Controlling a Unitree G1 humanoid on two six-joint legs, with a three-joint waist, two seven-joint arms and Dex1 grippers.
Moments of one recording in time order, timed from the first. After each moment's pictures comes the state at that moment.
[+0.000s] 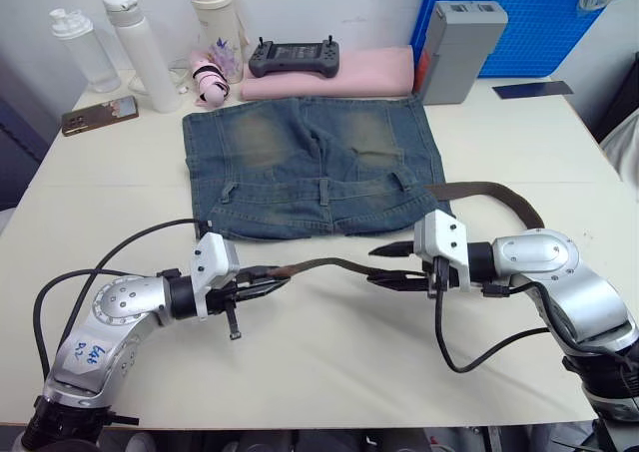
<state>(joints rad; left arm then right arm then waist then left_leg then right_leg) -0.07 0.70 0.05 -0.46 -0.59 0.50 -0.86 -0.41 -0.77 0.09 -0.37 0.42 0.55 1.04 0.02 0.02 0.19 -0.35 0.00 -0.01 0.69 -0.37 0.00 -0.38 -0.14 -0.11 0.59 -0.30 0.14</state>
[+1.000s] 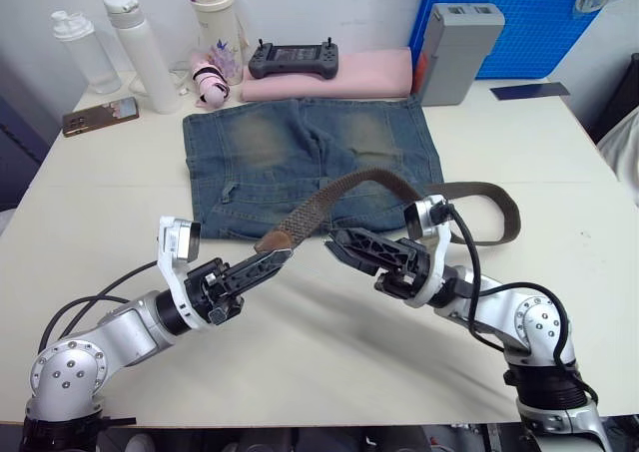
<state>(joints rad) -0.05 0.60 0.25 -0.46 -1.68 0.93 -0.31 -0.33 -0.36 0.01 -0.26 1.91 0.92 0.07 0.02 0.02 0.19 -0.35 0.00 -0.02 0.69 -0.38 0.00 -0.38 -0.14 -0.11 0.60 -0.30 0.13</state>
